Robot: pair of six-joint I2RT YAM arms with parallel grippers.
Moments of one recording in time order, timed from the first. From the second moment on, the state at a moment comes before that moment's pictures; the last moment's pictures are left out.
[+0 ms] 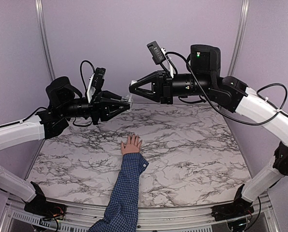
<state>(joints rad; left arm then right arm) -0.73 1.32 1.02 0.46 0.84 -0.20 0.93 1.50 1.66 -0.27 -0.65 0.16</state>
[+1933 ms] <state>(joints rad) -0.73 1.32 1.01 0.46 0.89 -0.20 0.93 1.52 1.67 -0.27 -0.58 0.16</state>
